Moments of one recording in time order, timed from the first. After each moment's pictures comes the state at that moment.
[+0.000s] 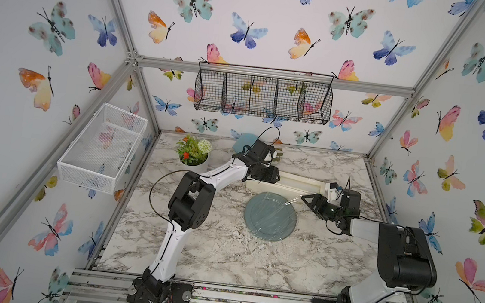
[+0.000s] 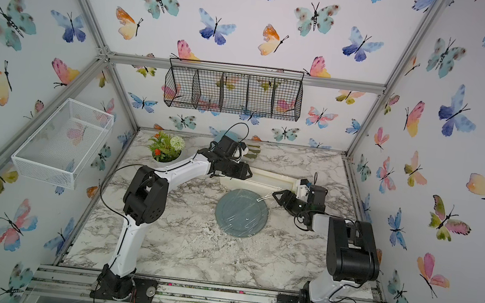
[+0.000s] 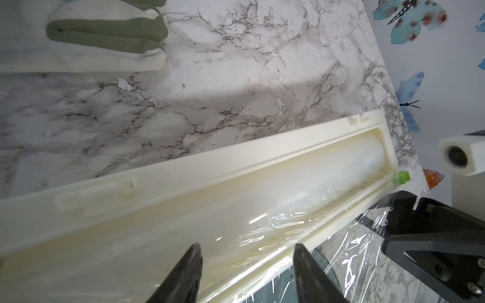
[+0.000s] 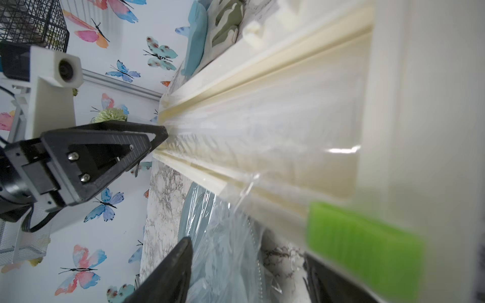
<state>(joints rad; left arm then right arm) -0.59 2.21 1.85 -0.48 0.34 -0.35 0.04 1.70 0.69 0.34 -0.73 0.60</state>
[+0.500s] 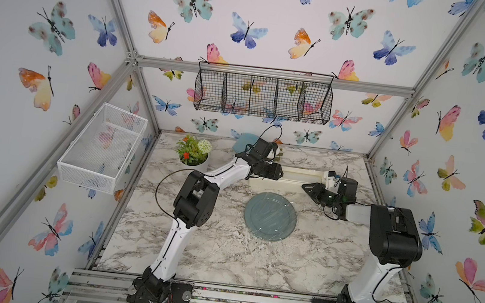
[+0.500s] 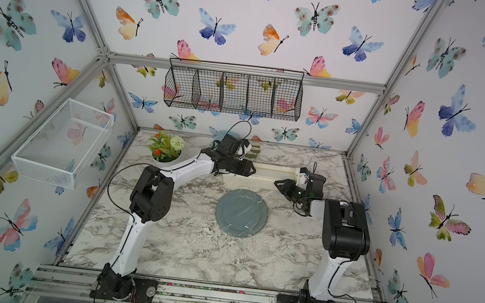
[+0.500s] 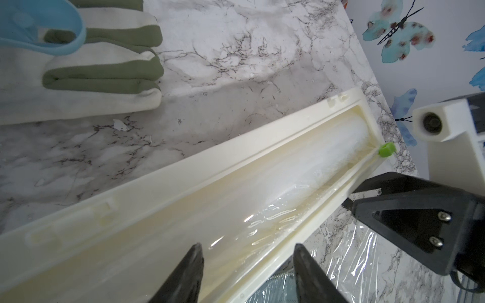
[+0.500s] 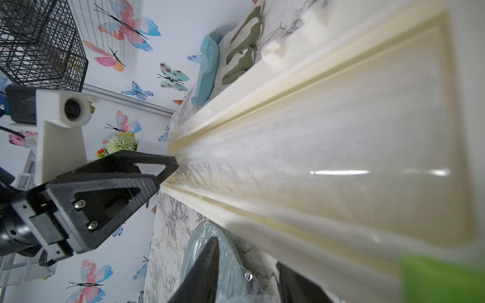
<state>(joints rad) -0.59 2.30 1.95 -0.42 0.33 -0.34 0.04 1.88 0.85 0.44 -0.77 0.65</state>
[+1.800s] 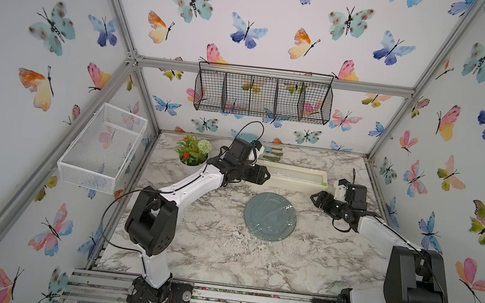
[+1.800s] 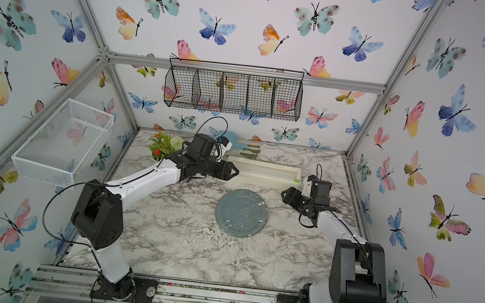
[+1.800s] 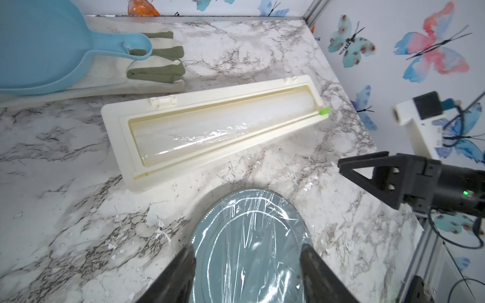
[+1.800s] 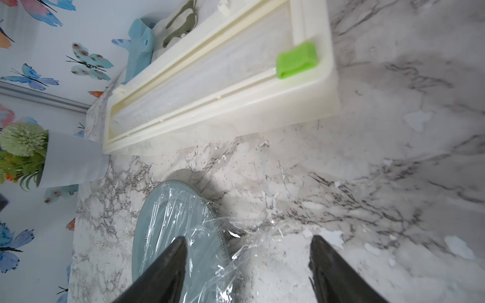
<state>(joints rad) -0.57 1.72 1.41 -0.38 0.34 -0.29 0.06 1.44 0.75 -0.14 -0.39 0.45</state>
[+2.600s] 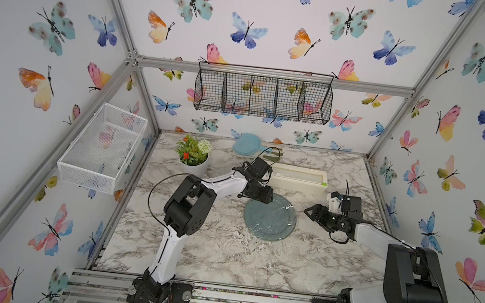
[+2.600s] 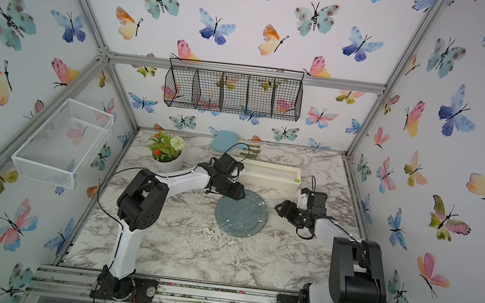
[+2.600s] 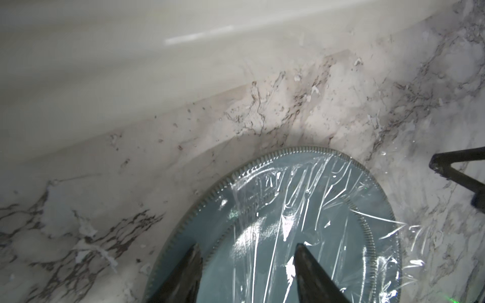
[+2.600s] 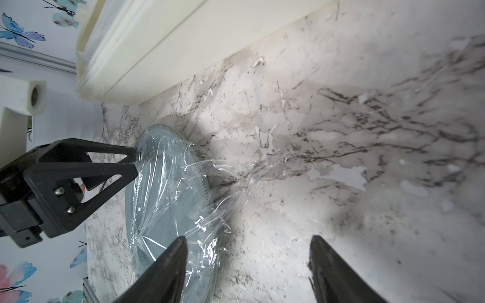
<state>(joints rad) -0.64 2.13 1.59 -0.49 0.27 -0.29 0.07 1.47 0.63 -0.09 -0.53 0.44</state>
